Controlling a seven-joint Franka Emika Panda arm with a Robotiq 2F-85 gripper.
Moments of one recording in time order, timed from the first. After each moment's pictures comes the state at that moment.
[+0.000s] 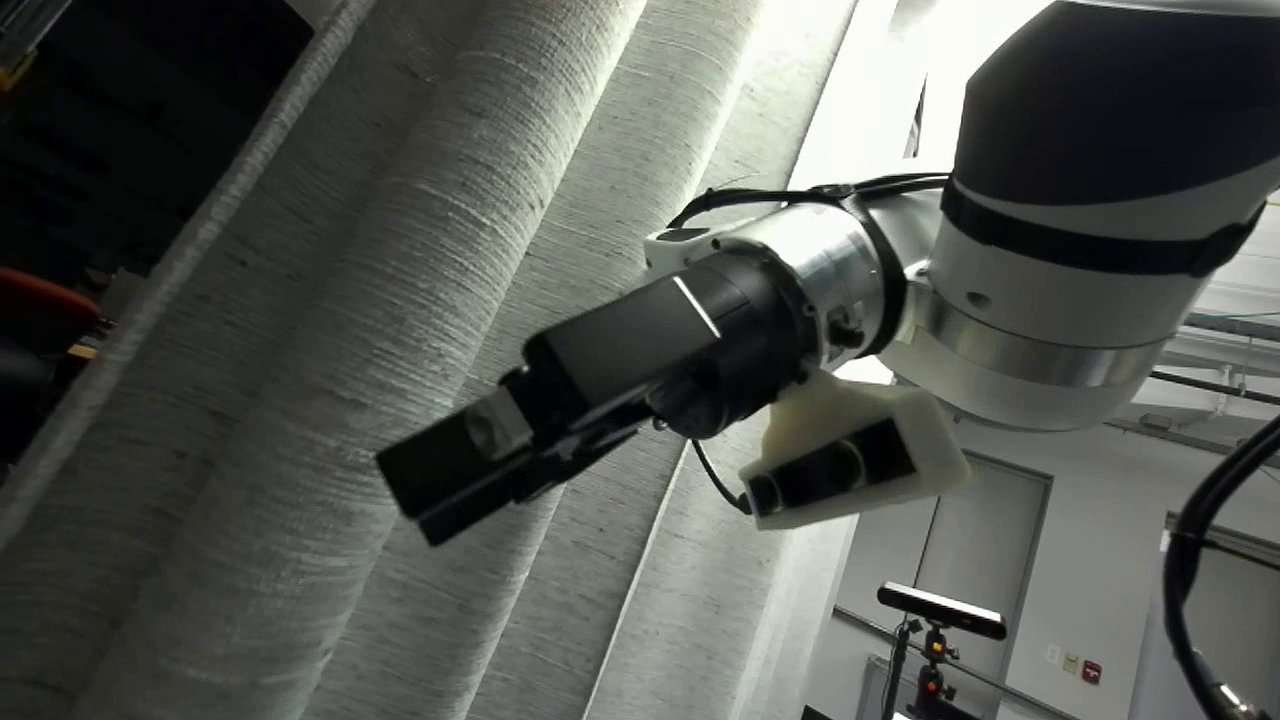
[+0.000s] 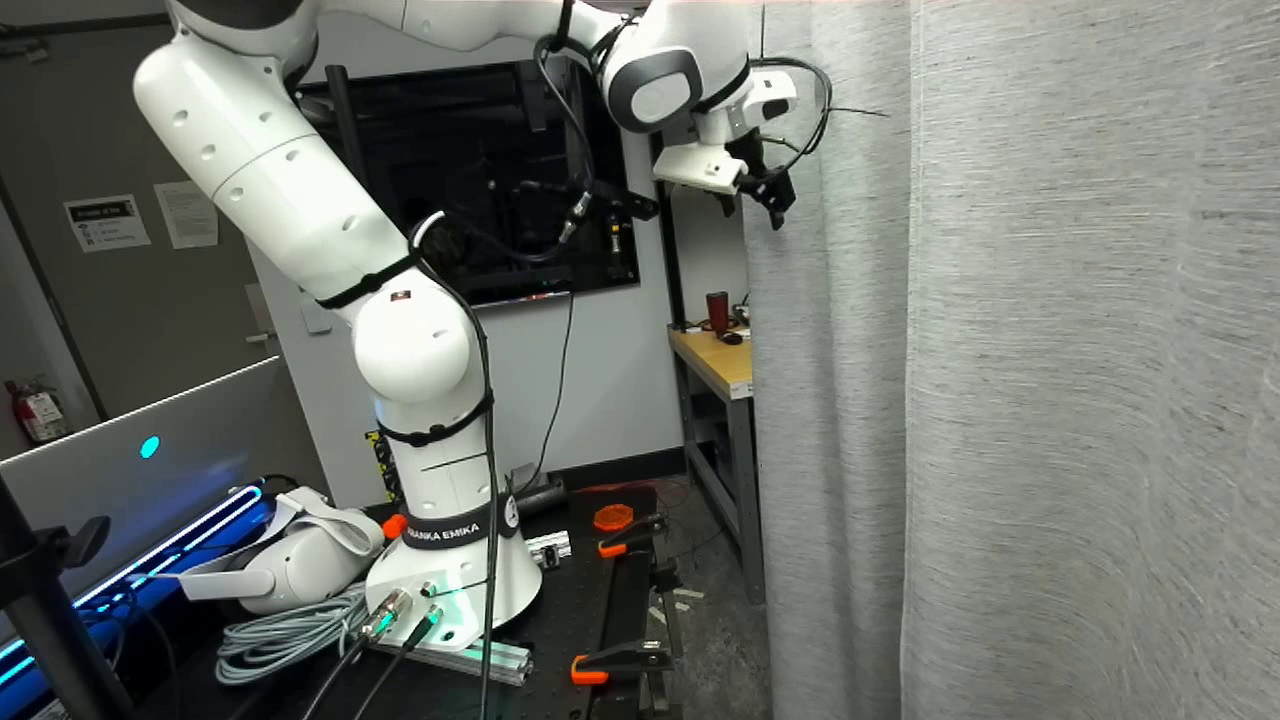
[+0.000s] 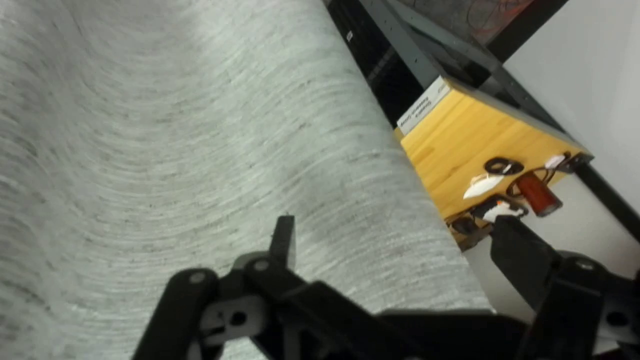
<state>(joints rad) 0.46 -0.46 0.12 -2.45 0.70 2.46 -0.60</state>
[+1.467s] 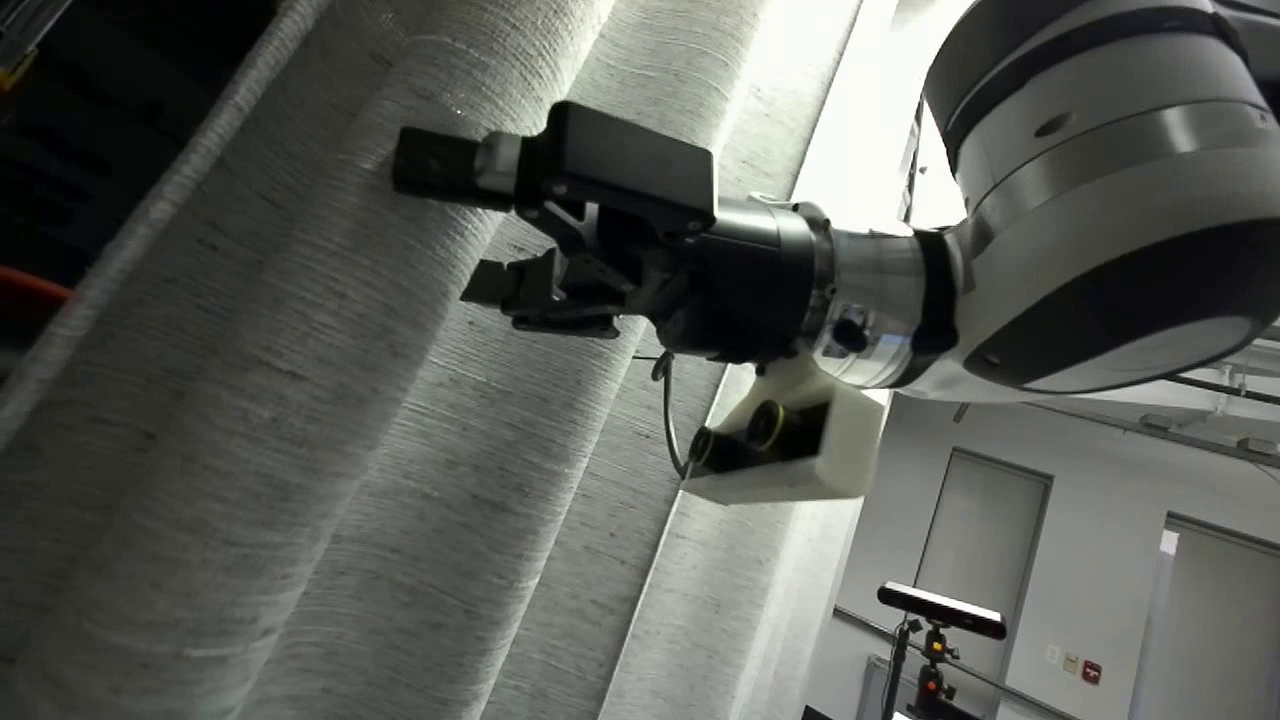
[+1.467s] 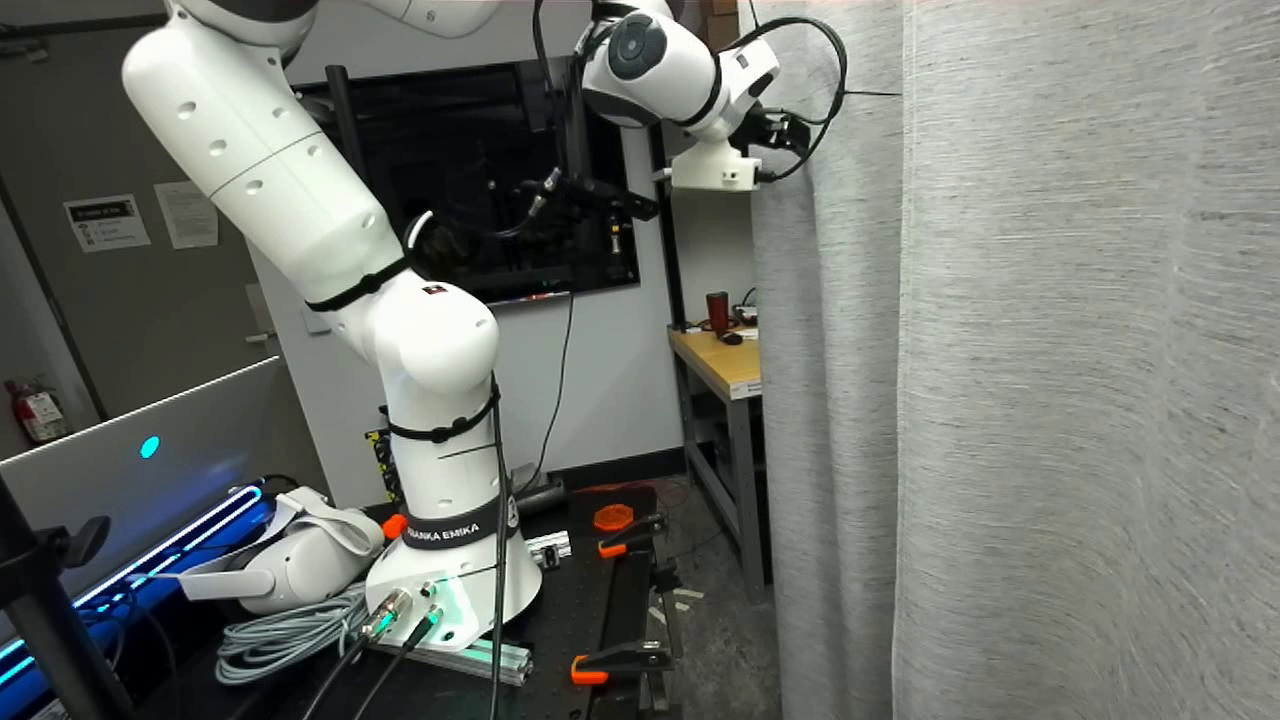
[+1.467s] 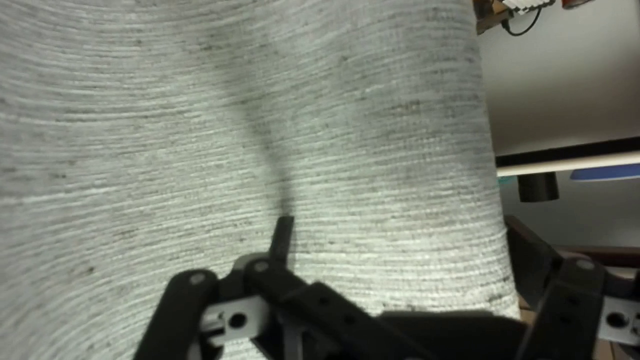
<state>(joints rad) 0.77 -0.45 -0.02 -2.39 1.76 2.95 -1.67</state>
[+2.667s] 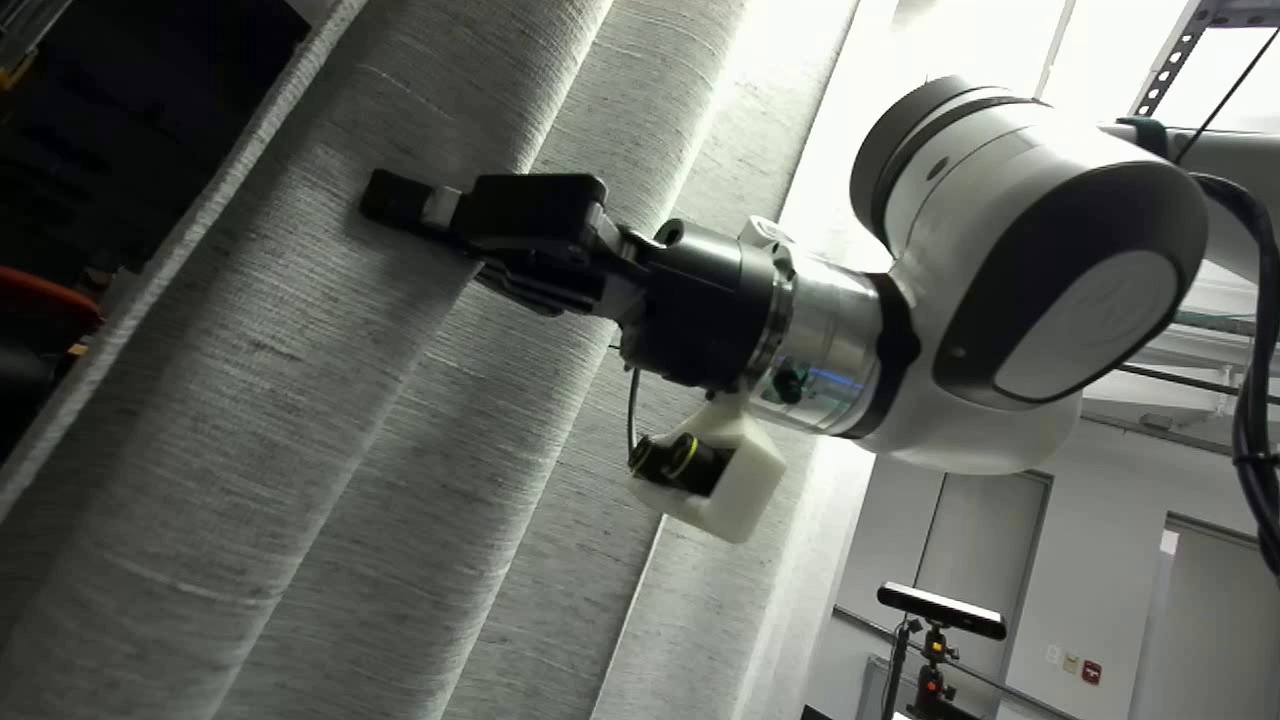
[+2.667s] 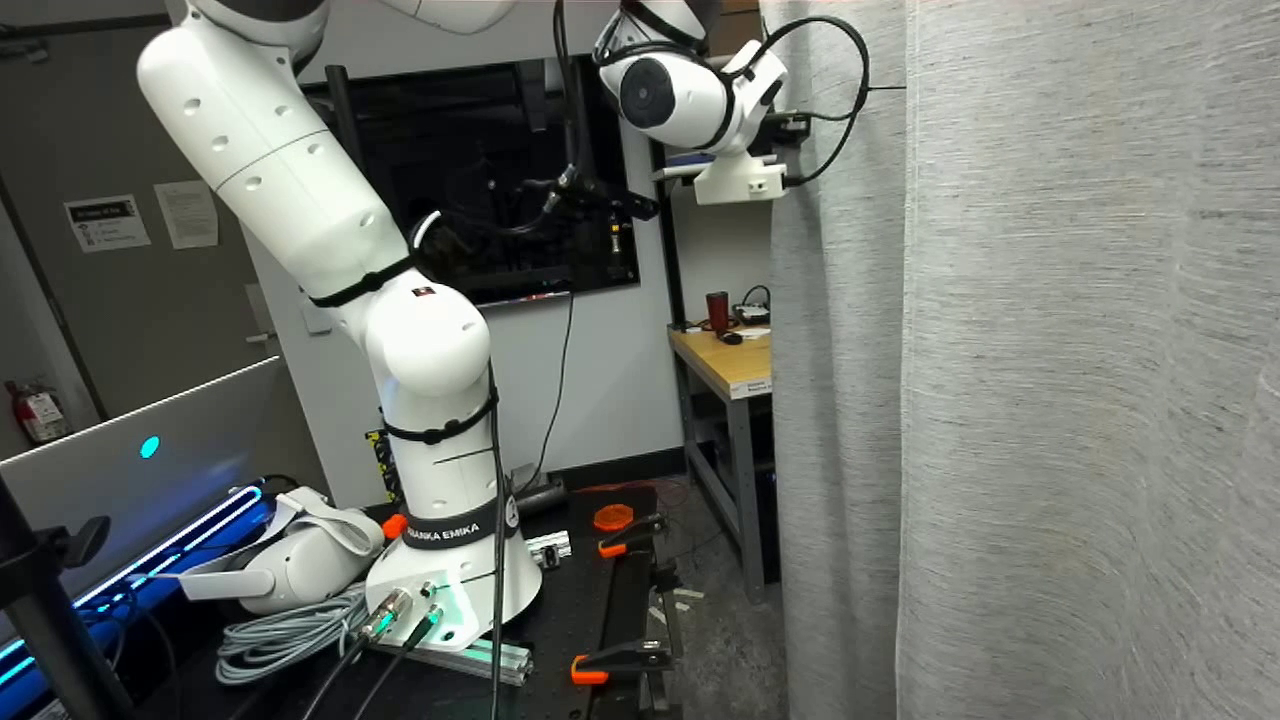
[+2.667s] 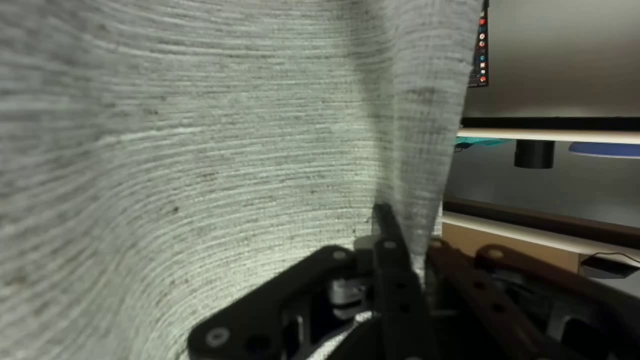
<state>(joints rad) 0.66 -0.41 -0.01 -2.35 2.24 2.80 -2.29</state>
